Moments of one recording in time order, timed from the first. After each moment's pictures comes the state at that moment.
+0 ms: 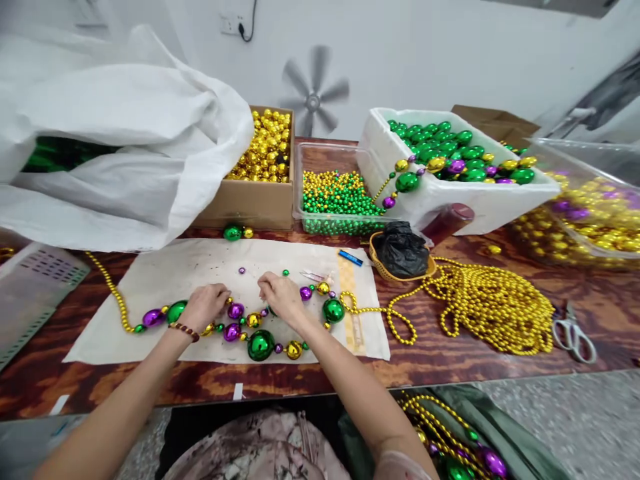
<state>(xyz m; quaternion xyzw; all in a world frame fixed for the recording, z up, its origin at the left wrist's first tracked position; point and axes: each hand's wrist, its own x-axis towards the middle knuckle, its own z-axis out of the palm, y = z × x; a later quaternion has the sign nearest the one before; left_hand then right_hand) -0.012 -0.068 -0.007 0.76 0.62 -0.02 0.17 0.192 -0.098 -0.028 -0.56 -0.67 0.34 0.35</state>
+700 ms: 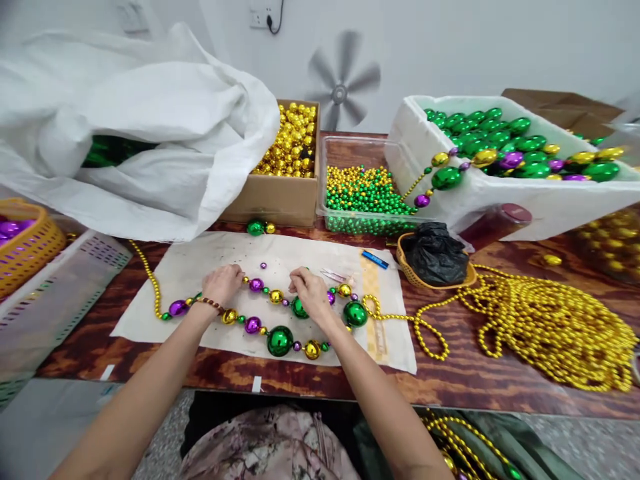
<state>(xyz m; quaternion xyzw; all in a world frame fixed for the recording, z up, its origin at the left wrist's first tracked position) -0.014 -0.046 0.001 0.70 0.70 -0.06 0.12 0.205 -0.097 -0.043 -0.55 -0.59 0.39 0.44</state>
